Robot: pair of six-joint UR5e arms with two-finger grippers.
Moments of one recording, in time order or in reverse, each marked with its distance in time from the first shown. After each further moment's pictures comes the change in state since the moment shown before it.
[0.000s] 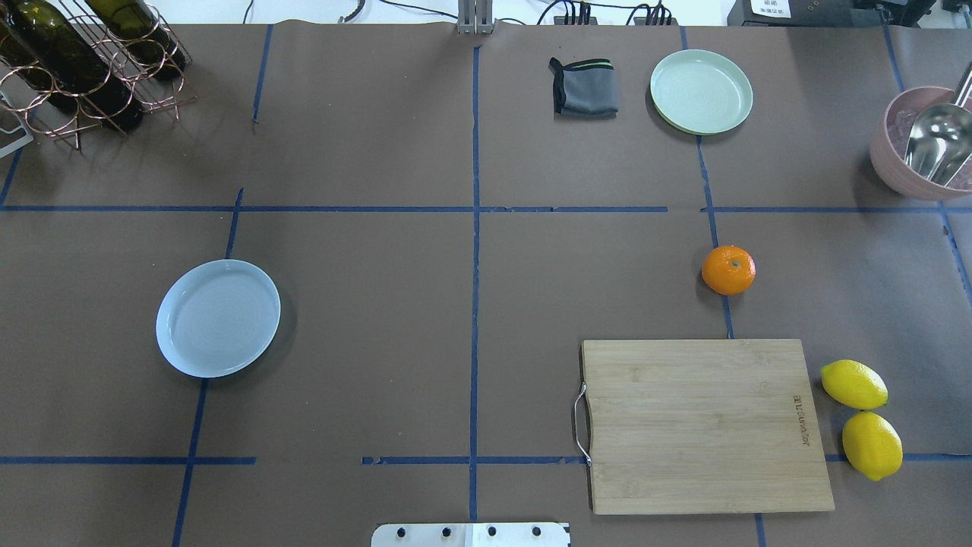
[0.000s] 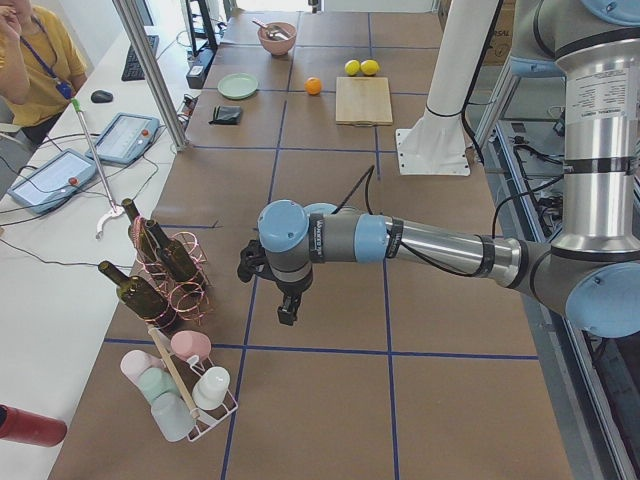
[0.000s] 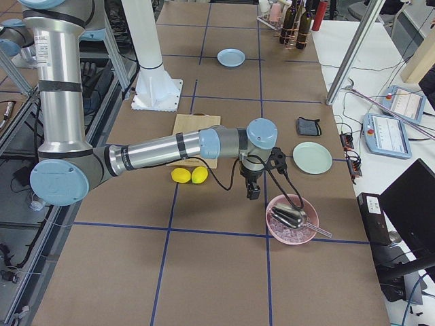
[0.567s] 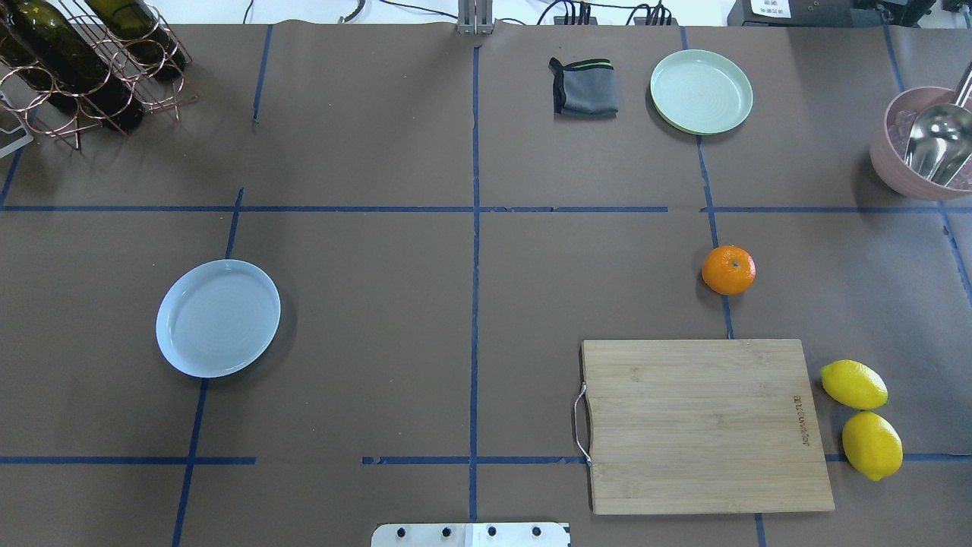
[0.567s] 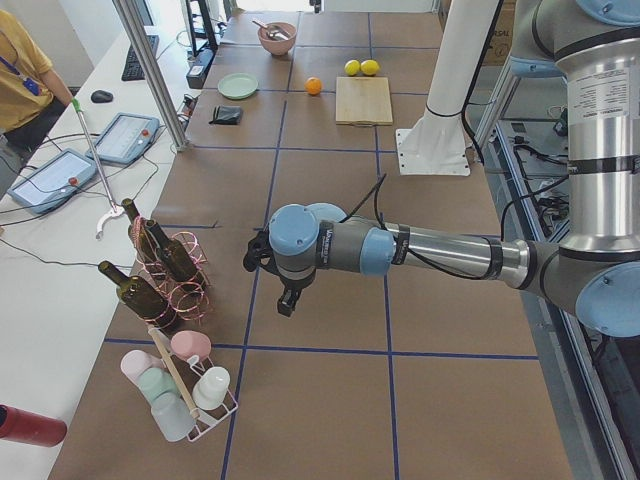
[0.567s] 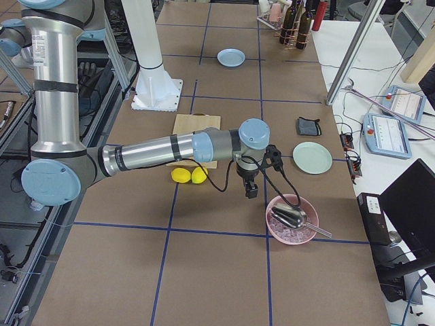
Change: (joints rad) left arm 0.036 0.010 0.010 -0.130 -0.054 -0.011; right arm -0.002 -0.053 0.021 0.109 0.025 0.001
